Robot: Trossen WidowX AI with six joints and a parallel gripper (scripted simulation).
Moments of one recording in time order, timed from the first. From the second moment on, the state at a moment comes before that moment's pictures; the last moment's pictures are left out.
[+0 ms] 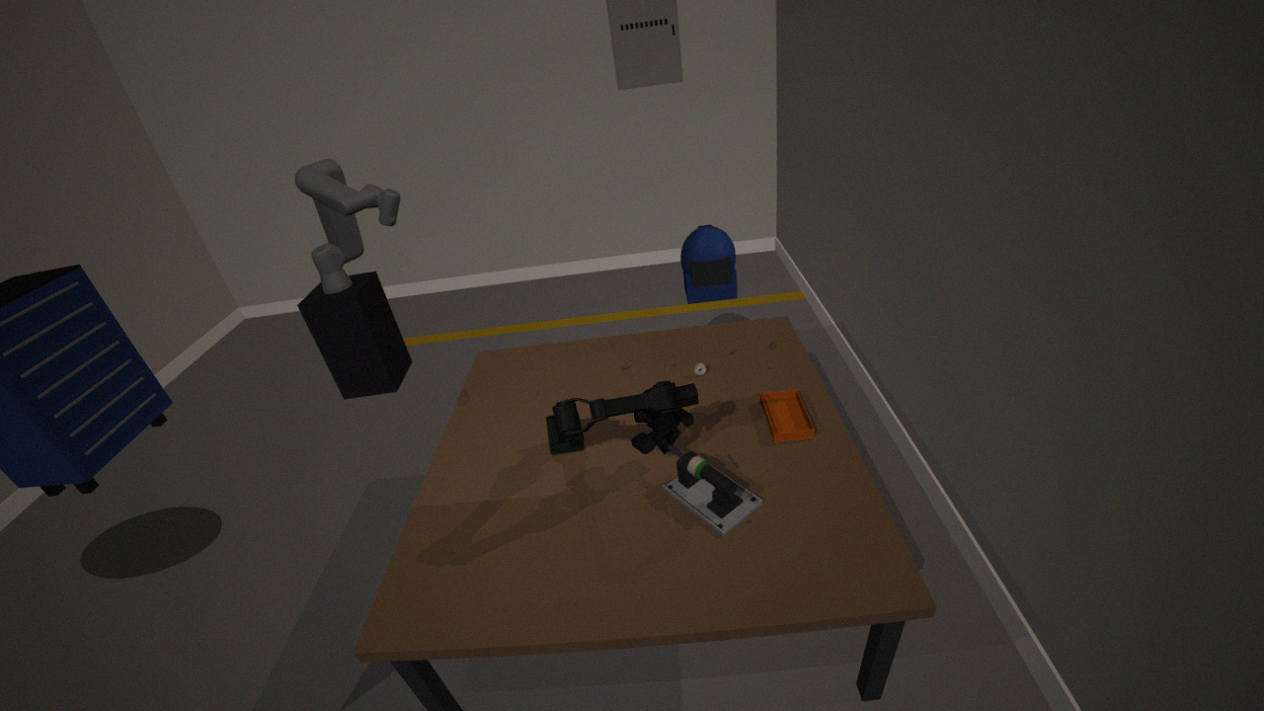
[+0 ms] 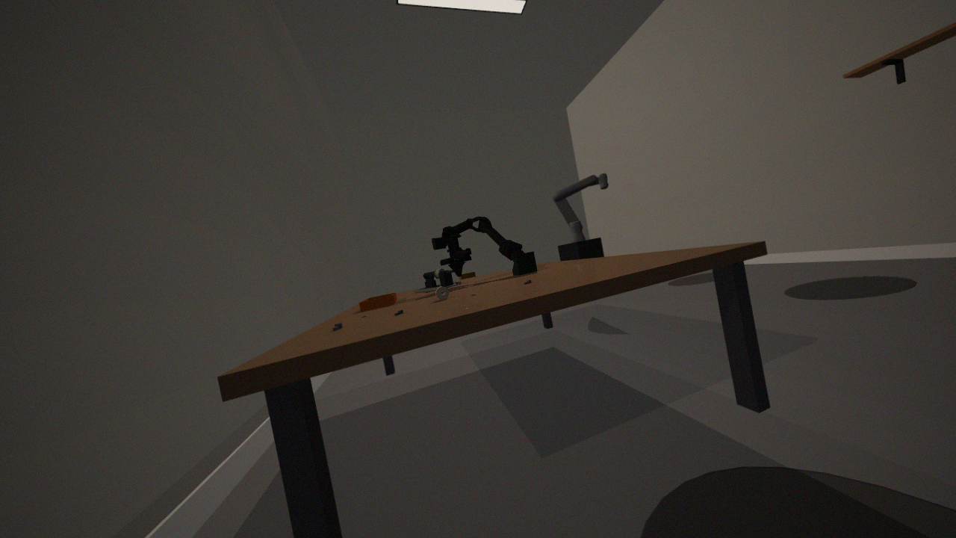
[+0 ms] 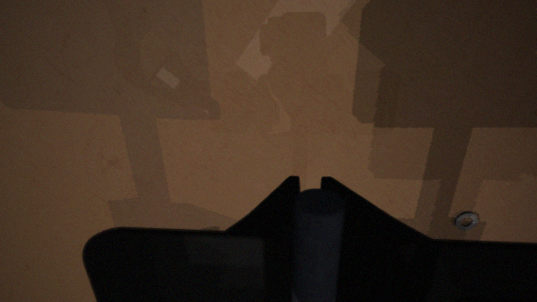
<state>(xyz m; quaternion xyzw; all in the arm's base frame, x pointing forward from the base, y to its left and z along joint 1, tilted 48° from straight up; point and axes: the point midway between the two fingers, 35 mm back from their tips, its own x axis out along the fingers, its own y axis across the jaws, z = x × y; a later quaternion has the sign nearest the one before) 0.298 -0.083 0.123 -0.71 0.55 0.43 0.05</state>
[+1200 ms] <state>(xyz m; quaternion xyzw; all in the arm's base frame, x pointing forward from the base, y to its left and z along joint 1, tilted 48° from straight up) 0.297 -0.081 0.122 -0.71 0.55 0.43 0.05</state>
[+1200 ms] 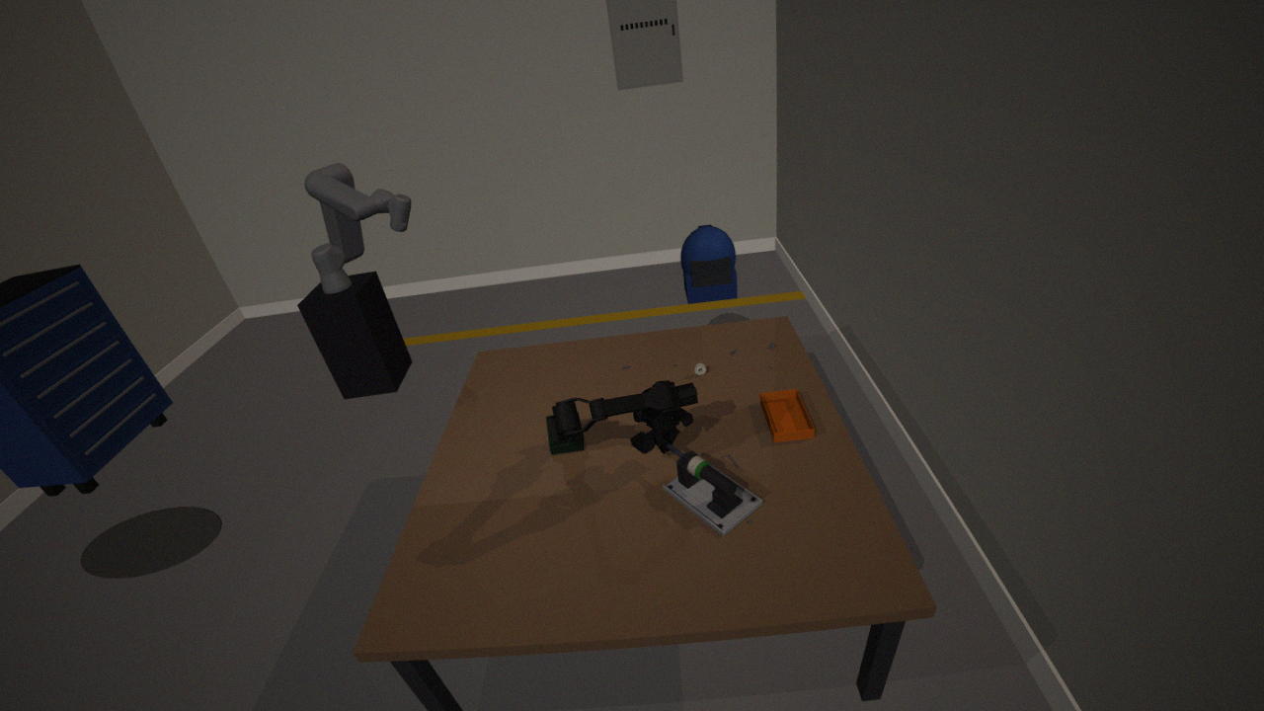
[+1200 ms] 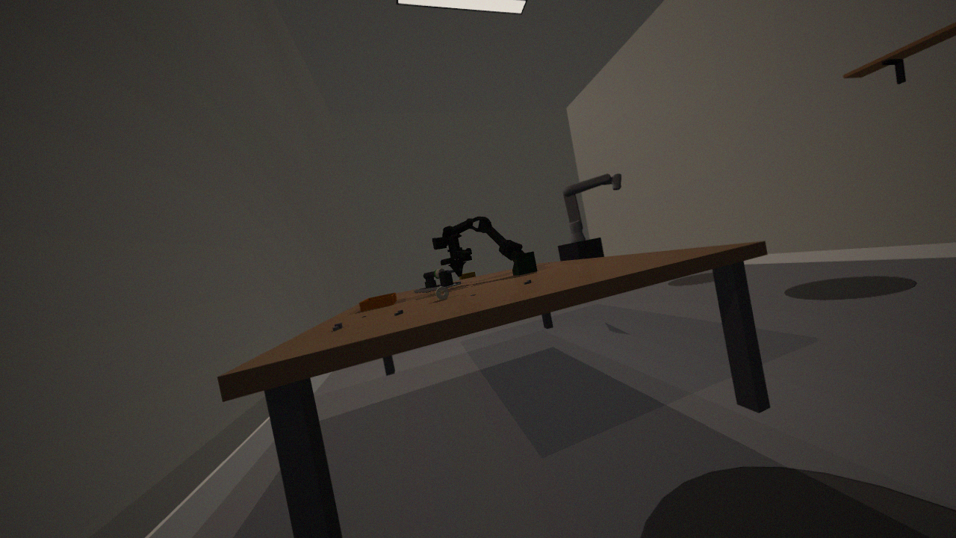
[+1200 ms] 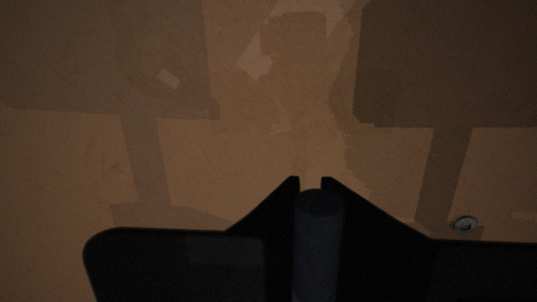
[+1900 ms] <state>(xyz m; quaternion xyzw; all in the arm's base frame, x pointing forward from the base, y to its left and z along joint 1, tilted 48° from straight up) 0.296 -0.080 0.120 -0.71 0.55 0.43 0.05</state>
